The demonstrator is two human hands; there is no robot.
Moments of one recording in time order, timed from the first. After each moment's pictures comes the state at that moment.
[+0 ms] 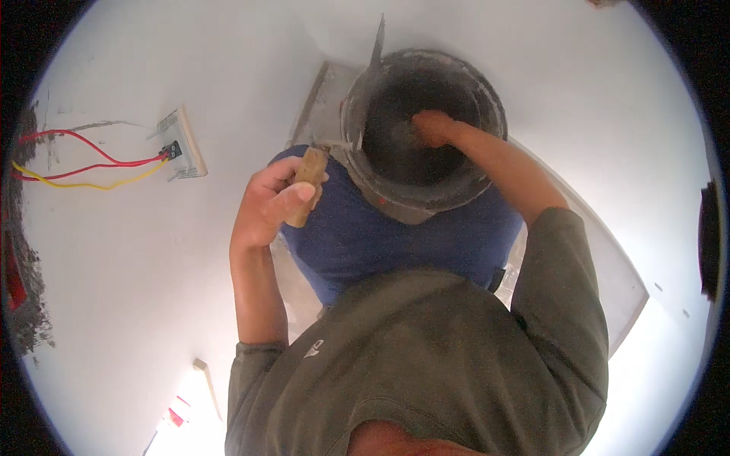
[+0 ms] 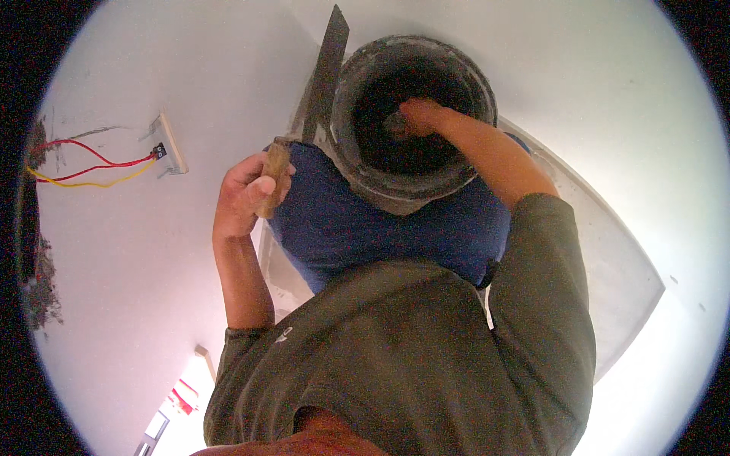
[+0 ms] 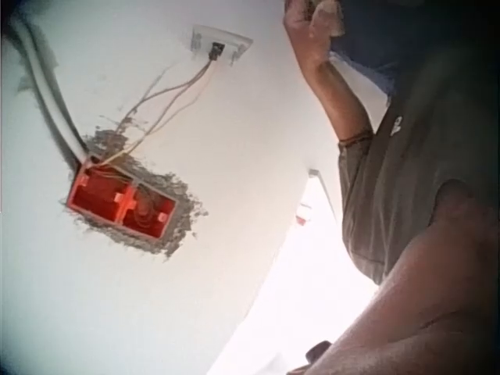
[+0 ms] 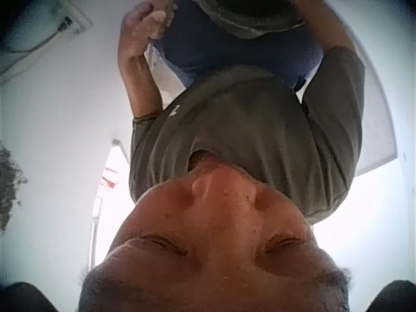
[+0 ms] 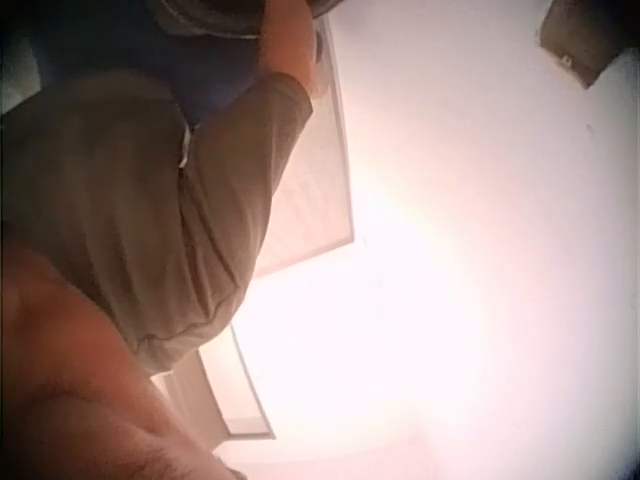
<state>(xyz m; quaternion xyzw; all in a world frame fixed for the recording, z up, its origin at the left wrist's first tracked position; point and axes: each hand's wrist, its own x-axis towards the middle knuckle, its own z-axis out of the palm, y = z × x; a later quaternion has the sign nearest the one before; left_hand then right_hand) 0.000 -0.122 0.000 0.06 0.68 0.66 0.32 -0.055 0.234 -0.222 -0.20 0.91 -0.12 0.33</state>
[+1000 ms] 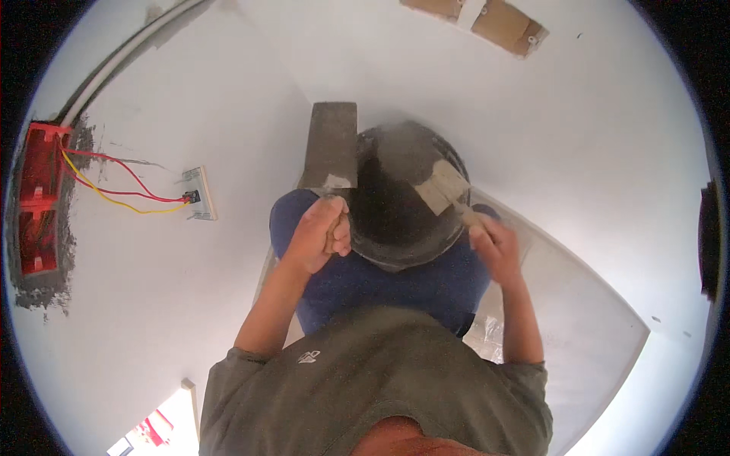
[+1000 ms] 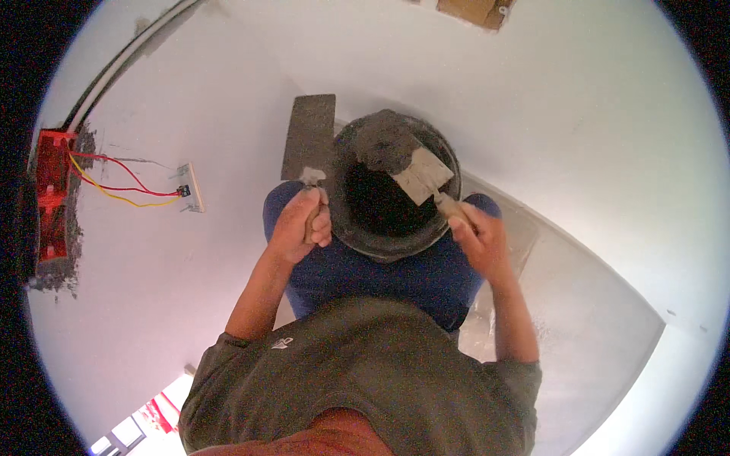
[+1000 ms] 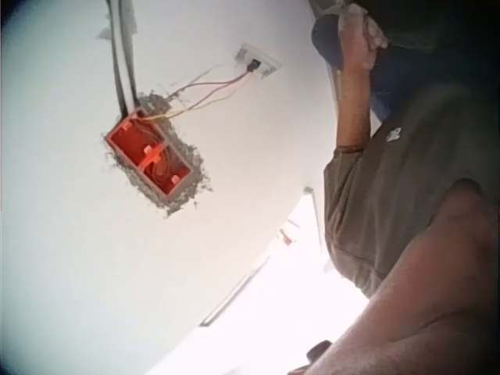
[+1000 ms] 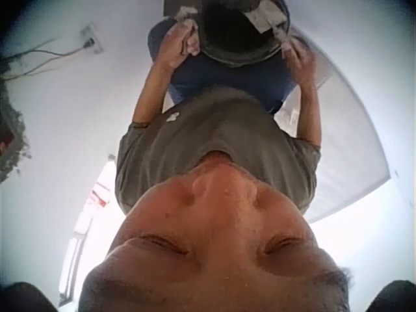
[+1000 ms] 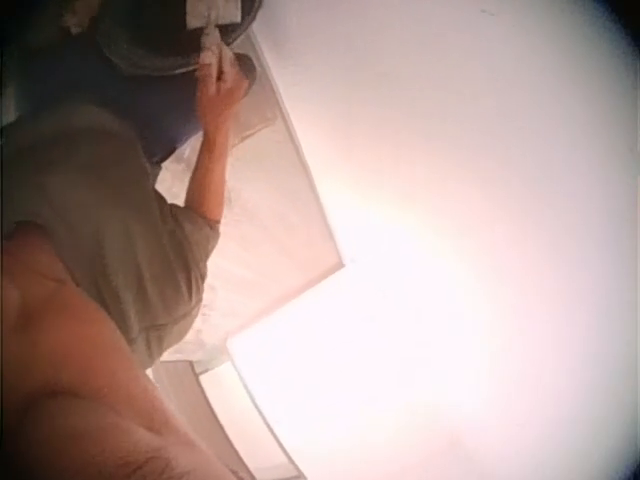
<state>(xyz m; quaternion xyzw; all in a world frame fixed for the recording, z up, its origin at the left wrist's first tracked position) 0.005 -0.031 -0.036 -0.11 0.48 0.78 0.39 0.130 0.307 -0.014 0.14 0.83 -0.53 0.08</state>
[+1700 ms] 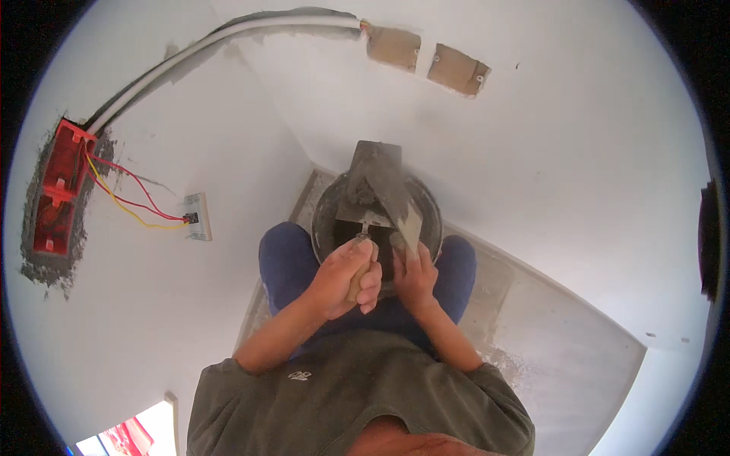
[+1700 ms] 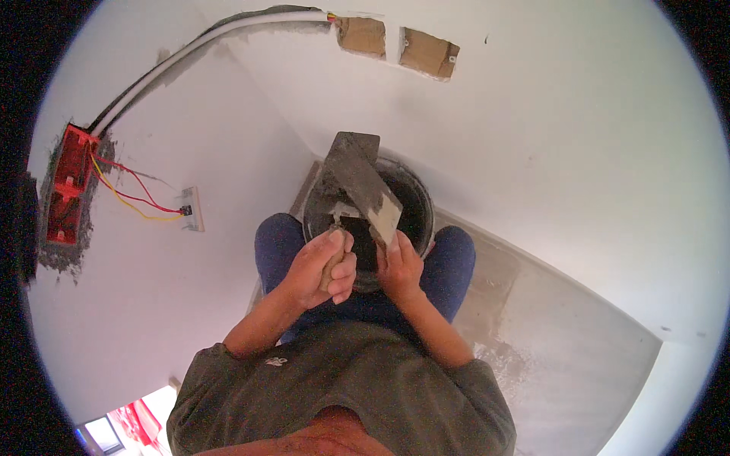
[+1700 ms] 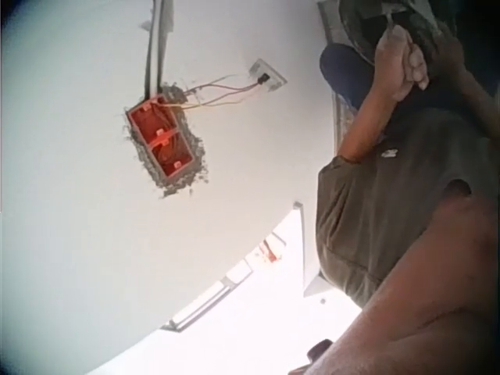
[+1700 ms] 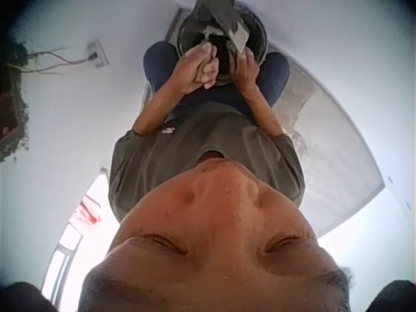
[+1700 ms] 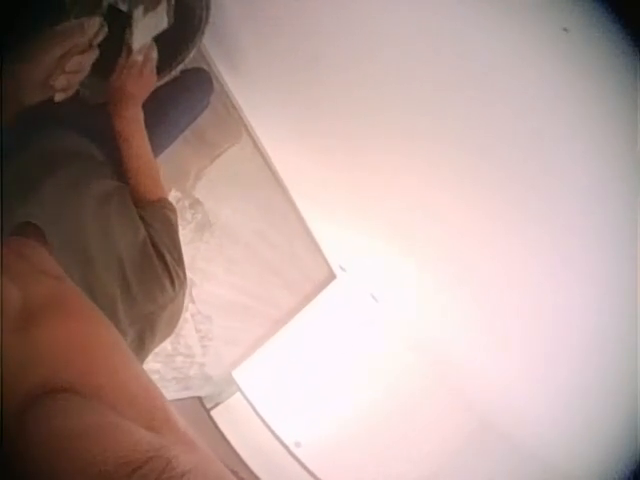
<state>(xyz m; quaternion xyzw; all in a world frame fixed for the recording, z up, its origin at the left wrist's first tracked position) 0.047 0.046 0.034 -0.05 0.40 0.79 0.46 0.108 0.217 -0.112 0.01 0.89 -0.29 -0.35</state>
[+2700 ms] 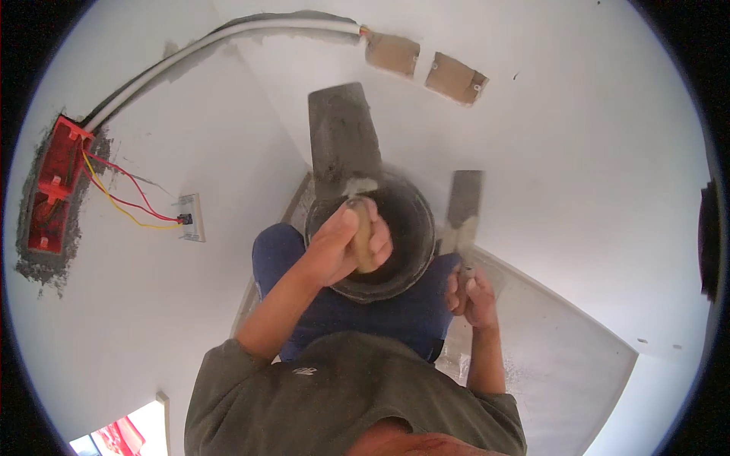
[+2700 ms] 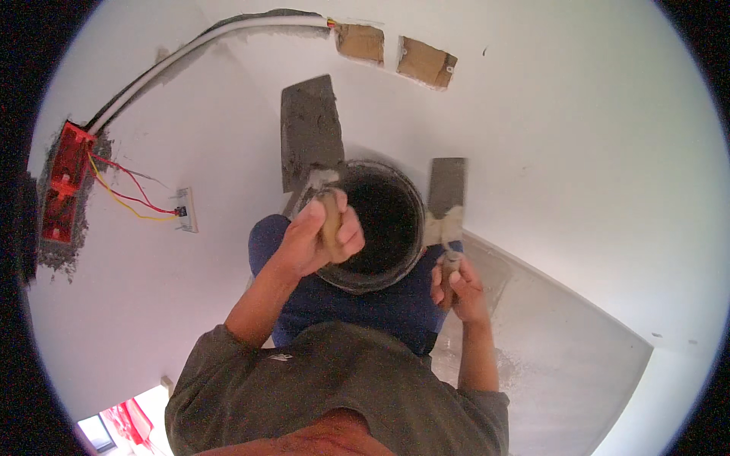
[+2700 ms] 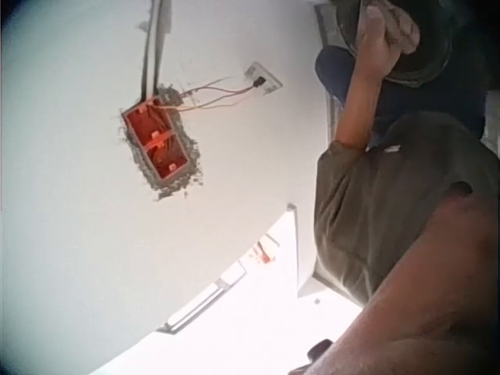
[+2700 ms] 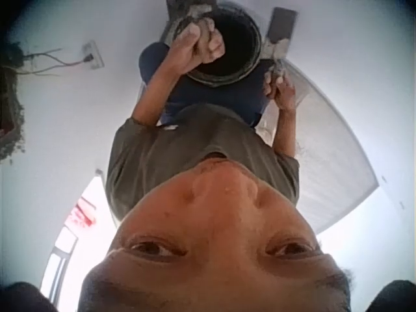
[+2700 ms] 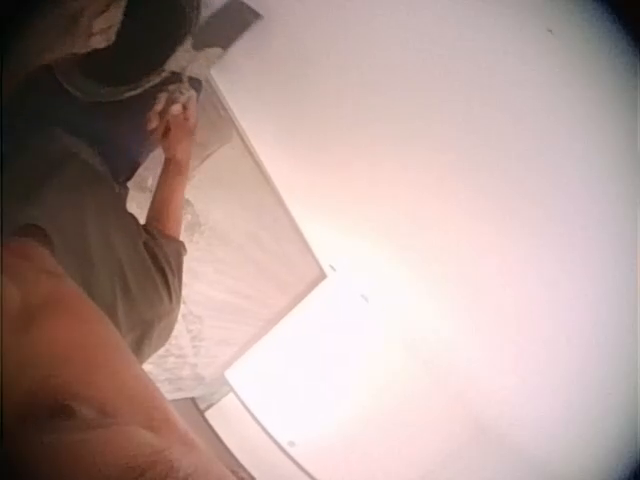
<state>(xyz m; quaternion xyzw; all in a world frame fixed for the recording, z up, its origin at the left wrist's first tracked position) -0.003 0.068 0.023 0.17 0.31 0.85 0.39 0.175 0.333 -0.054 0.09 0.50 -0.86 0.01</state>
